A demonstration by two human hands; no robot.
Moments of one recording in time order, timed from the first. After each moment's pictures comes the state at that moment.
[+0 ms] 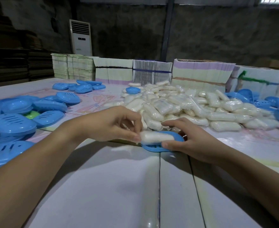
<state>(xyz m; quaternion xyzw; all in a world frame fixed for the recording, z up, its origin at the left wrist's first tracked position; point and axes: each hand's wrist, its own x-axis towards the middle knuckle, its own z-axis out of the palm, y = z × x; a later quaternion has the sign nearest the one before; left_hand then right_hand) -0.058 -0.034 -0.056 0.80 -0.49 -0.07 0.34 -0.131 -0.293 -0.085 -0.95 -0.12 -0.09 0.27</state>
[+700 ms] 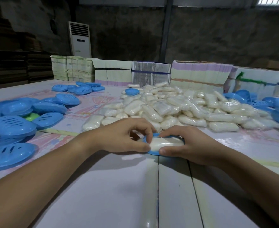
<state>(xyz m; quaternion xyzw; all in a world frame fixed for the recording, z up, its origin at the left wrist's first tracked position) -0.068 -0.059 -0.076 0.81 -0.47 -0.06 0.35 -0.132 -0.290 -0.083 -0.96 -0.14 -0.08 0.23</state>
